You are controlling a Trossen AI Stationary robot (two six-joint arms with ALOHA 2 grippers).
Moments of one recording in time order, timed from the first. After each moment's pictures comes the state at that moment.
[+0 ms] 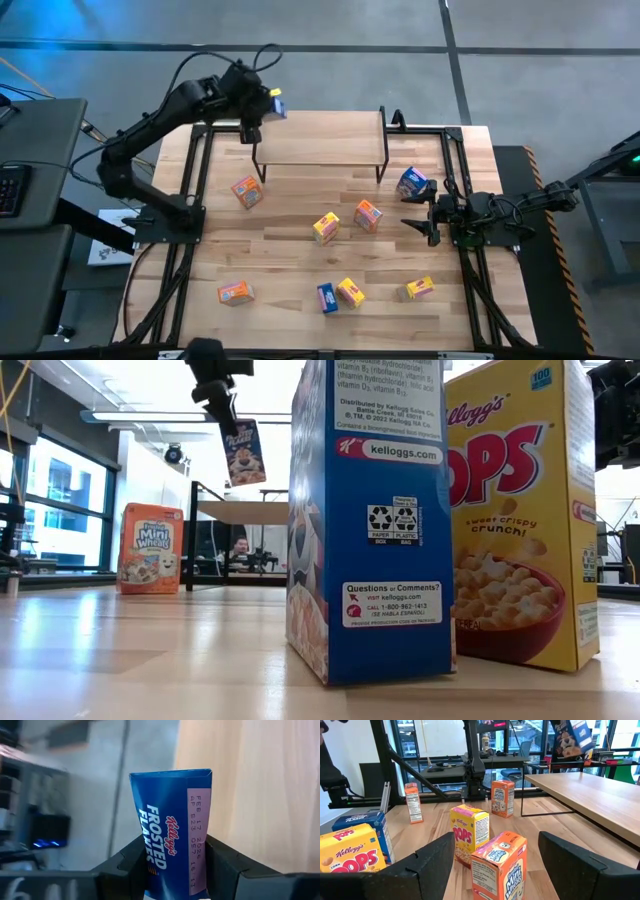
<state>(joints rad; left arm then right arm) 0.61 1.45 1.65 -1.09 -0.30 0.68 0.24 0.06 0.02 0.04 0.30 0.03</state>
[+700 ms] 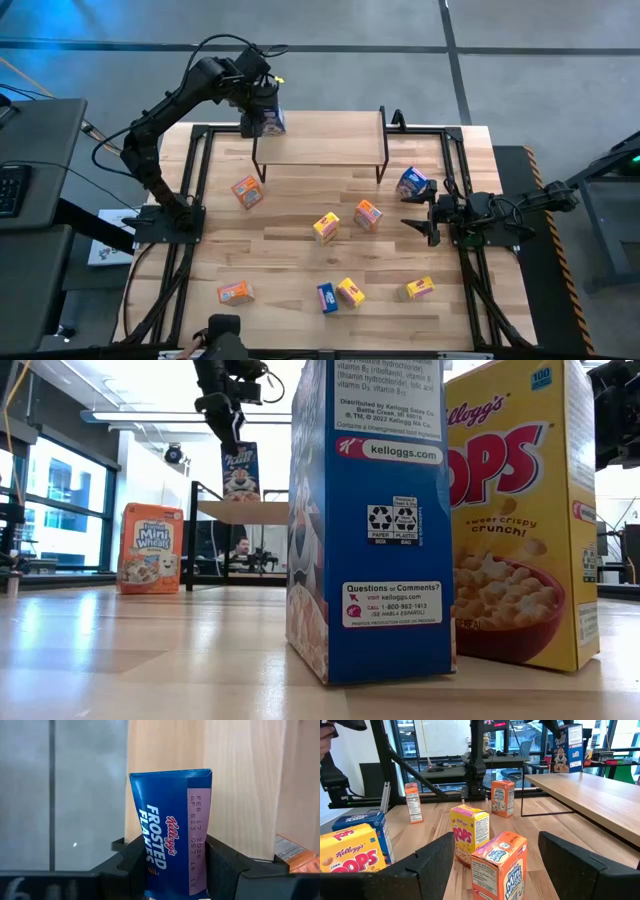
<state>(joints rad) 0.75 1.66 1.85 -1.32 -0.03 0.77 0.24 0.06 0.02 0.04 0.30 0.03</state>
